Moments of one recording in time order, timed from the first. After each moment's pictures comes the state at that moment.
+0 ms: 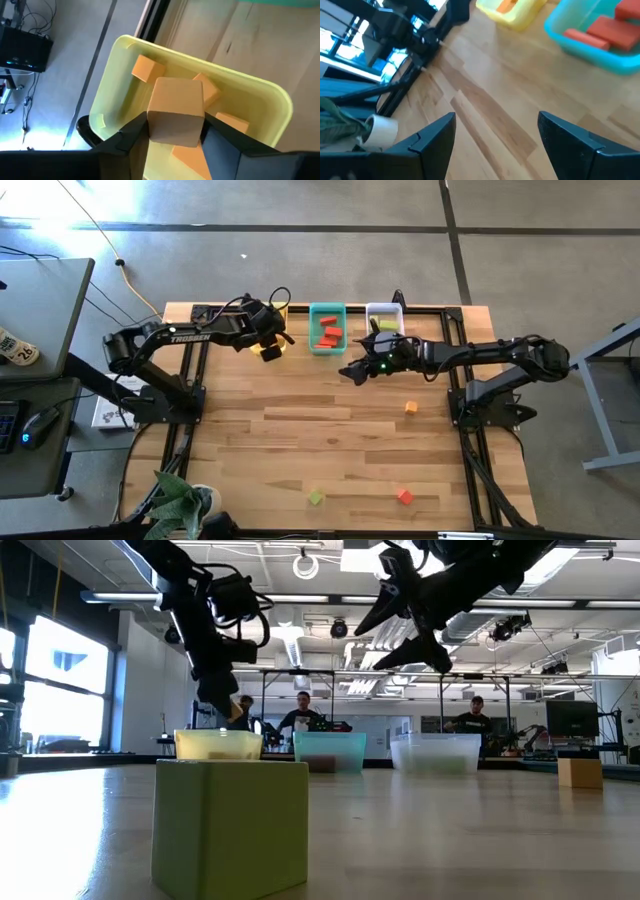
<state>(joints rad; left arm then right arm) 0.62 1.49 0.92 -0.45 -0.48 0.31 -0.17 1.35 0.84 -0.04 -0.04 0.80</state>
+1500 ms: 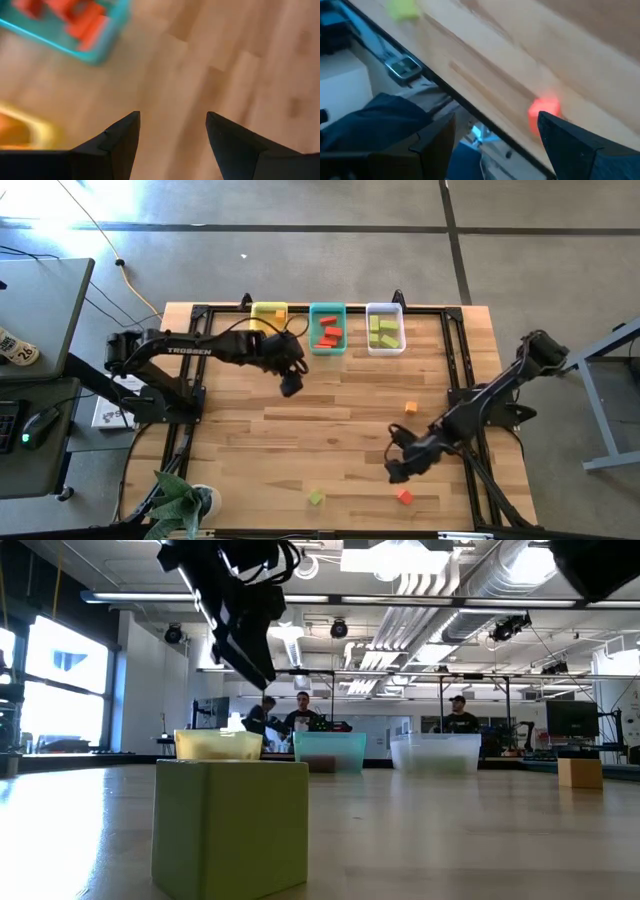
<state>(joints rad) 0.31 1.49 1.06 -0.57 -0.05 -0.22 0.65 1.35 0.84 -0.40 -0.11 1.75</state>
